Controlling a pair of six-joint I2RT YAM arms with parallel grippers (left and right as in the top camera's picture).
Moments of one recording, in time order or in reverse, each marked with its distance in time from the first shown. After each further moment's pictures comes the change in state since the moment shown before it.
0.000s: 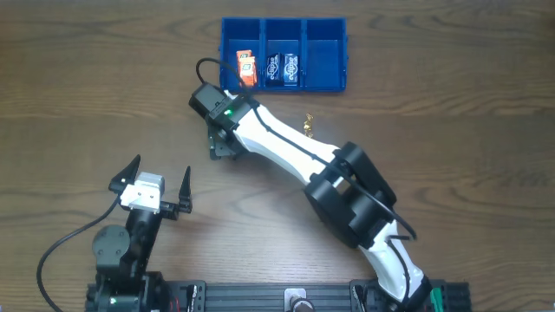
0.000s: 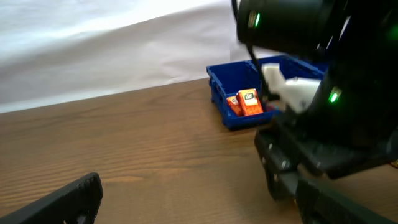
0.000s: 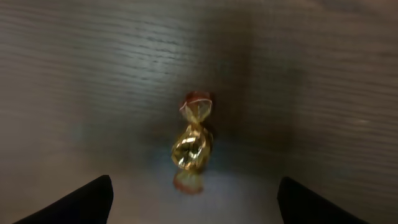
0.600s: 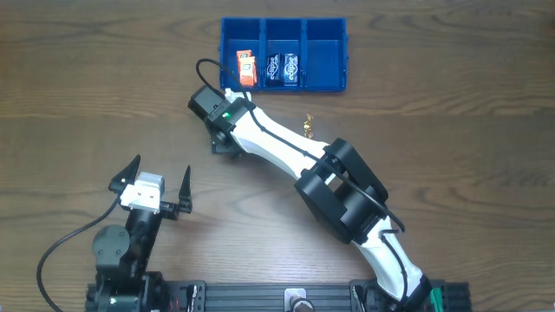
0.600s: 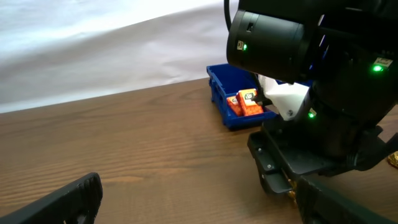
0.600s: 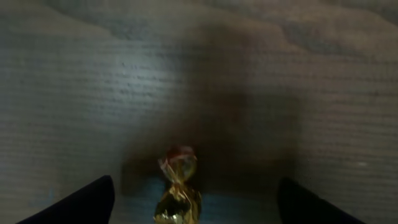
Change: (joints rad) left arm 0.000 0.000 0.000 0.000 0.000 0.000; right arm 0.000 0.047 -0.002 0.086 0.110 0.040
